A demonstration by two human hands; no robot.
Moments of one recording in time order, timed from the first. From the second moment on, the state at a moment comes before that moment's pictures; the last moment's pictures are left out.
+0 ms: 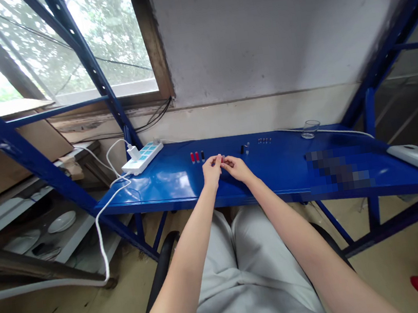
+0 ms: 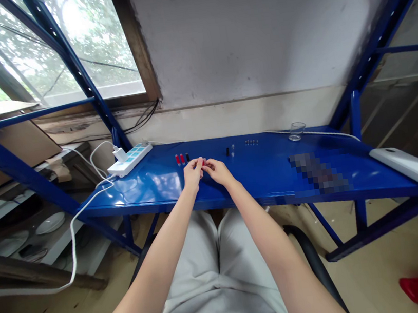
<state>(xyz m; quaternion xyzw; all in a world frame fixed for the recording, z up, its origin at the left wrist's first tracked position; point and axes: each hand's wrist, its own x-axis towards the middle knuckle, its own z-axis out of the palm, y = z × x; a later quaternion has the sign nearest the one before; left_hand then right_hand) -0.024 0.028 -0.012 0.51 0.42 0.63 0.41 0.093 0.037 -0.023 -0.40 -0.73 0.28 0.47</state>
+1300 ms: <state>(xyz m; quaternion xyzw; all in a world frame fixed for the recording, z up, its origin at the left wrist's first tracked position) -0.026 0.025 -0.012 0.51 0.44 0.61 0.41 0.173 0.065 -0.006 -0.66 -0.67 0.08 0.32</state>
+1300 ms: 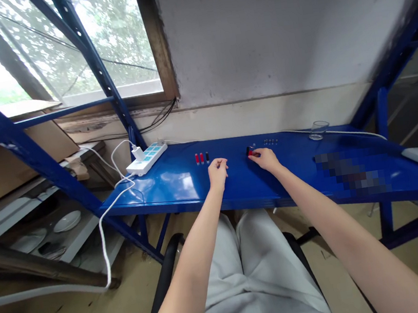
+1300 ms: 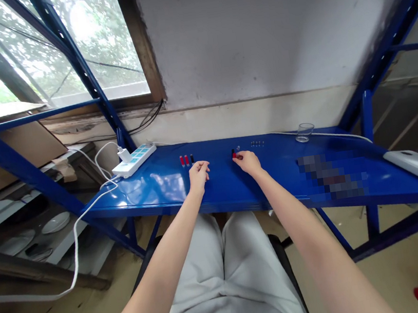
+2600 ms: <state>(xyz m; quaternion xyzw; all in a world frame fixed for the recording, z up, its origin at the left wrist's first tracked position) -0.026 0.025 -0.012 0.50 0.45 0.61 0.42 0.159 0.079 -0.002 -0.72 -0.64 0.08 0.24</state>
